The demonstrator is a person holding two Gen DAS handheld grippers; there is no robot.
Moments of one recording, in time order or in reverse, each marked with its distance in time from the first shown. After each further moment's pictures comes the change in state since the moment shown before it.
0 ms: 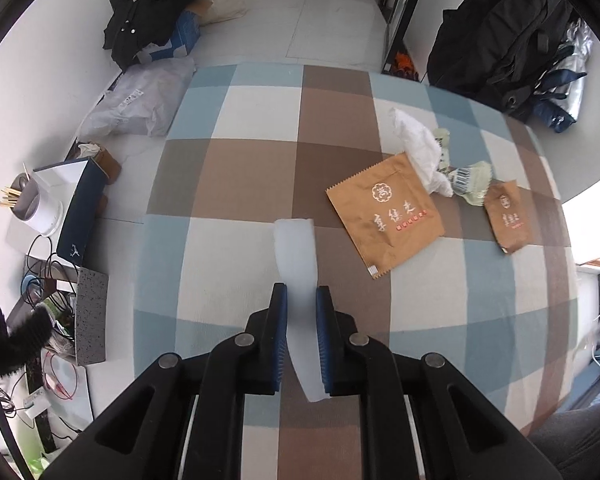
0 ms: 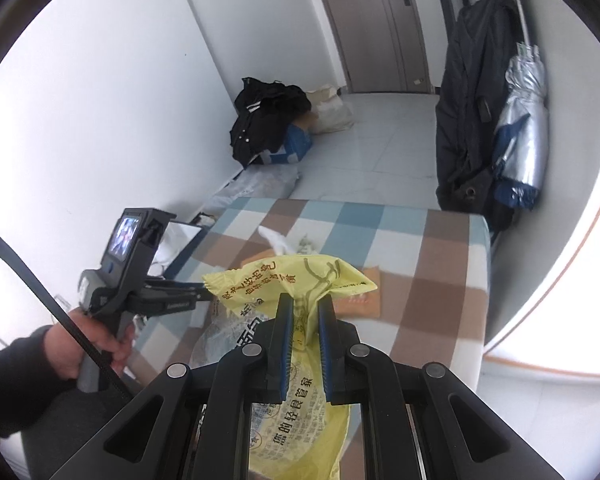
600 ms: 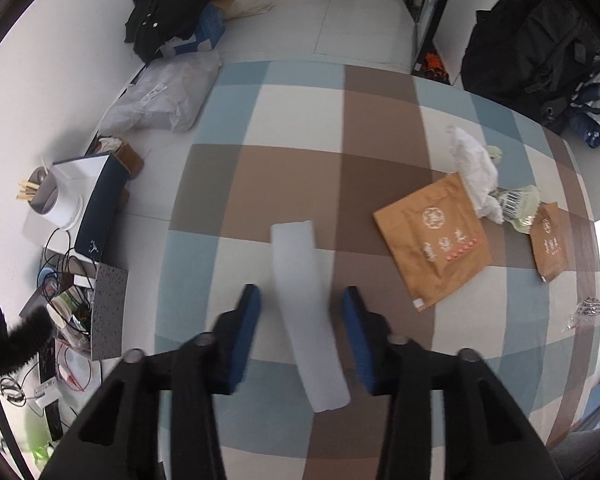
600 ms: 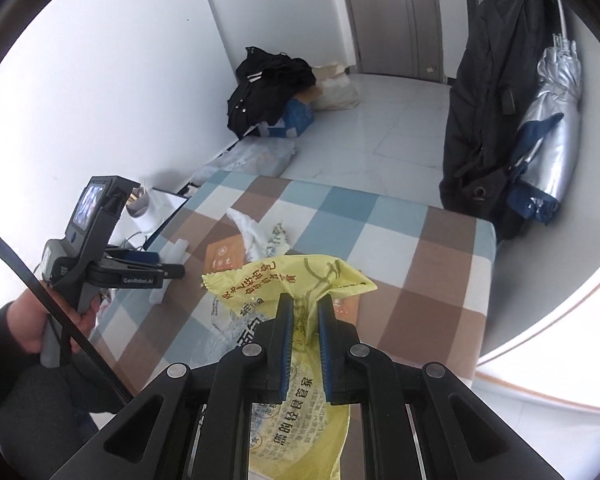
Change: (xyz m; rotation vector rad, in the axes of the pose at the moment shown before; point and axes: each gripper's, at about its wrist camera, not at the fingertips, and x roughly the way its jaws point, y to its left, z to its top) left arm 0.016 0.006 0.012 -0.031 0.017 0.092; right arm 0.057 -0.026 0.021 -0.105 0.096 -0.032
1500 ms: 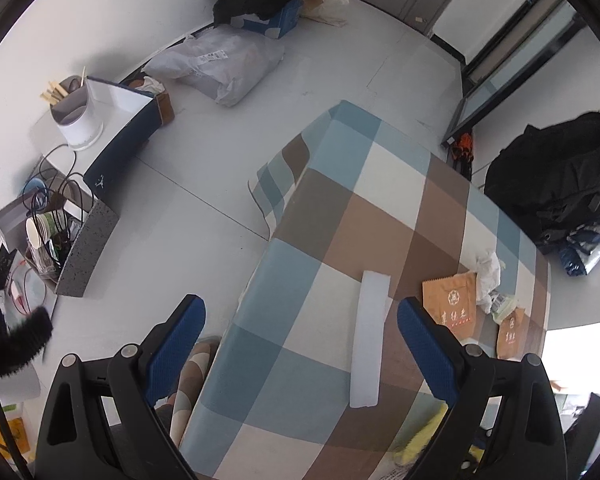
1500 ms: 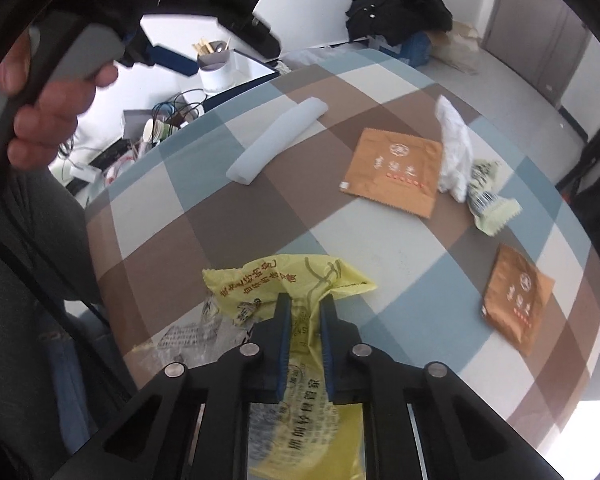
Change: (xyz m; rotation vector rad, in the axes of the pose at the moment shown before) left arm -0.021 0.074 0.005 -0.371 -0.027 -0.131; right arm 0.108 0.125 -0.039 -0.426 0.316 0.089
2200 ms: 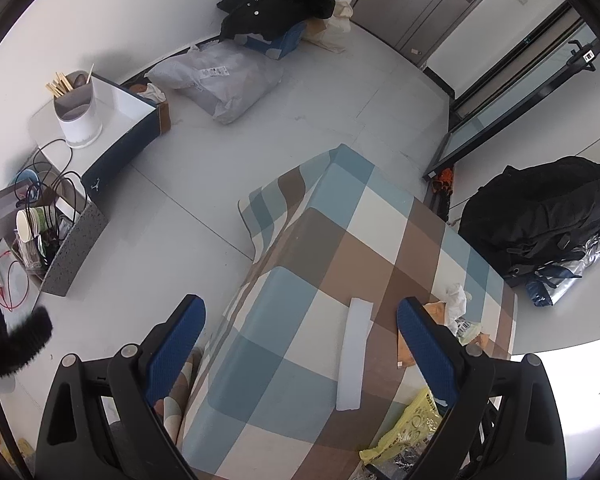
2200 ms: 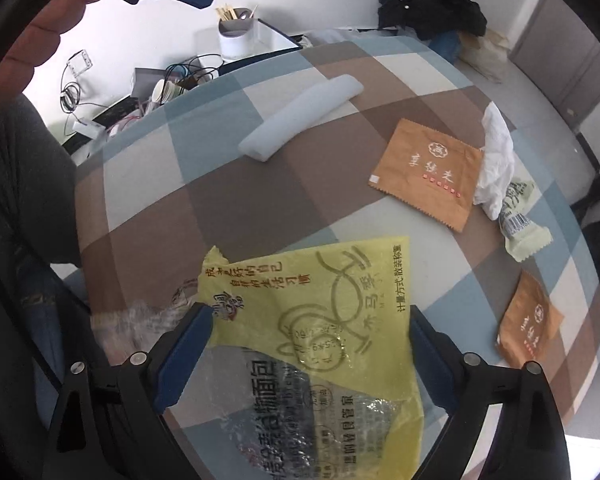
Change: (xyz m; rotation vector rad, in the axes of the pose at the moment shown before) left arm -0.024 0.023 0.010 -0.096 -0.074 -0.110; right arm 0.030 0.026 0.011 -0.156 0.095 -0.029
